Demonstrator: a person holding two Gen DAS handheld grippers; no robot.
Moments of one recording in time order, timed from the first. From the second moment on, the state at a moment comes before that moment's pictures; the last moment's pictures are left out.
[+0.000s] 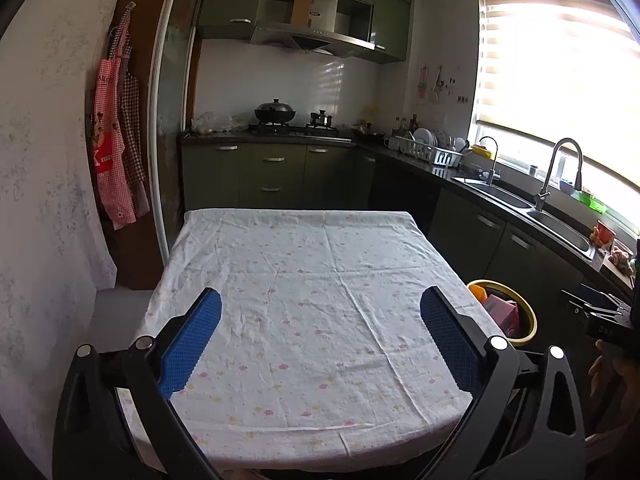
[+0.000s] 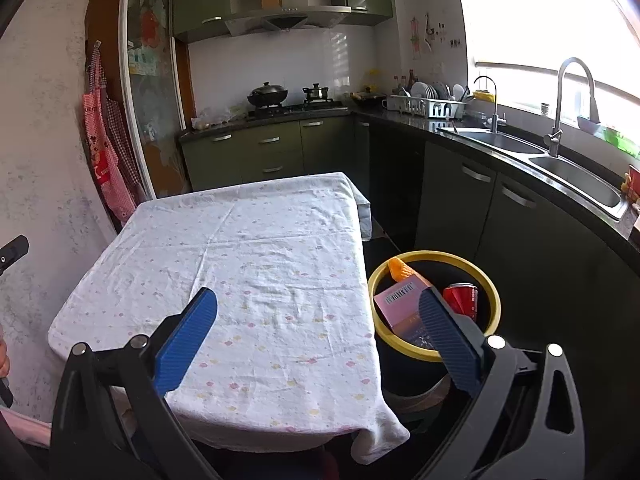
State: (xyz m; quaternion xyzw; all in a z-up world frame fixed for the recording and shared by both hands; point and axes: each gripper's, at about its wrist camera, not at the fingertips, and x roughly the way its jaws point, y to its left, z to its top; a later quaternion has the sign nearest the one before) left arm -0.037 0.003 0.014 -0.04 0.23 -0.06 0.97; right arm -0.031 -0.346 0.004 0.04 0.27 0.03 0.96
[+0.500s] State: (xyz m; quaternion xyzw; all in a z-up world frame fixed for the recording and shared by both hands) left arm -0.038 0.004 0.015 -0.04 0.22 -0.05 0.97; right arm -0.030 -0.346 0.003 0.04 0.27 0.03 0.96
